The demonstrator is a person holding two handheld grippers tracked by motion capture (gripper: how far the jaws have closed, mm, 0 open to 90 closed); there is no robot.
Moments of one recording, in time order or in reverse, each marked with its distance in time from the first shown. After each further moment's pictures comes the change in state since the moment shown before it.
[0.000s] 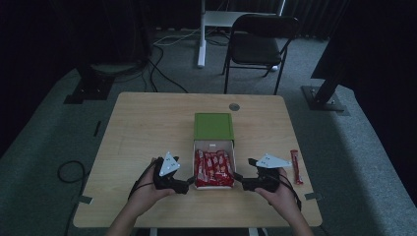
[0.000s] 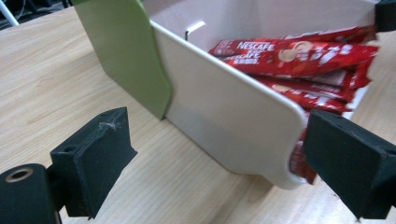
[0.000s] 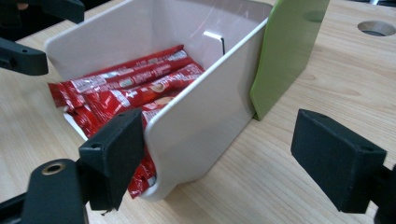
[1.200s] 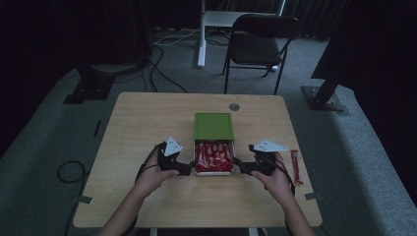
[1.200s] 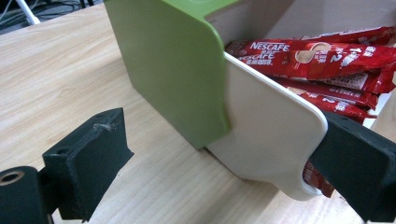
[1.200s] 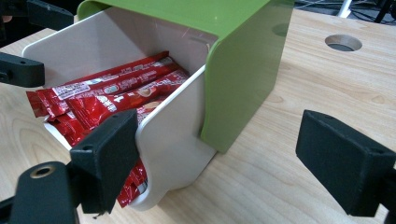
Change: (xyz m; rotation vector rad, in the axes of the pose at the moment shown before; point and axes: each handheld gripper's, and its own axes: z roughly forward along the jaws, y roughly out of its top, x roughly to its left) left arm 0.036 0.022 0.036 0.010 0.042 -0.054; right arm -0.029 0.025 0.028 -0.019 -0.071 0.037
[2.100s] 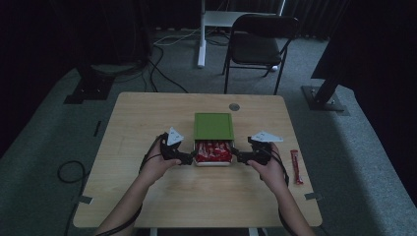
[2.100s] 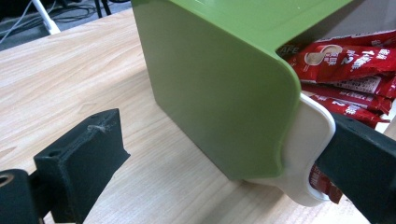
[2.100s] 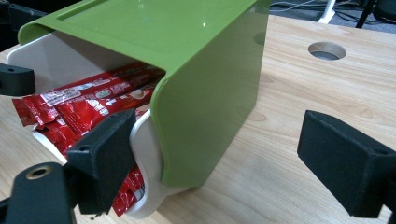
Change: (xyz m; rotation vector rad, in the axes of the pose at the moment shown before) left arm 0.020 0.012 0.022 -0.009 0.045 -0.010; right arm -0.017 0.012 0.026 -0.018 -0.038 0.036
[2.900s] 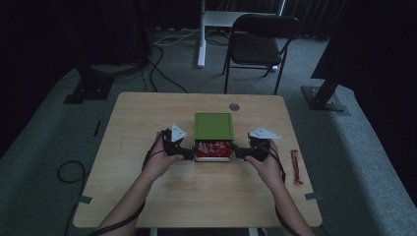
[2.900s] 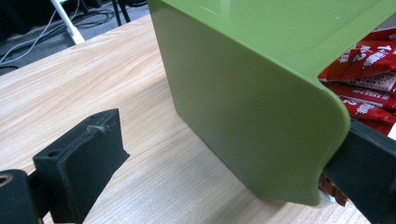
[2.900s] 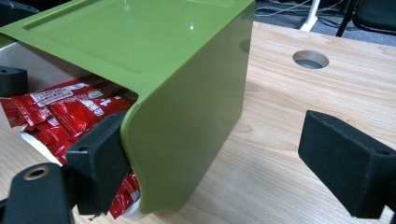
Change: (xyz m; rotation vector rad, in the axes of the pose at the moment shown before) left arm 0.003 0.009 0.010 0.010 0.068 0.040; right arm -0.003 0.007 0.010 -0.009 -0.055 -0.009
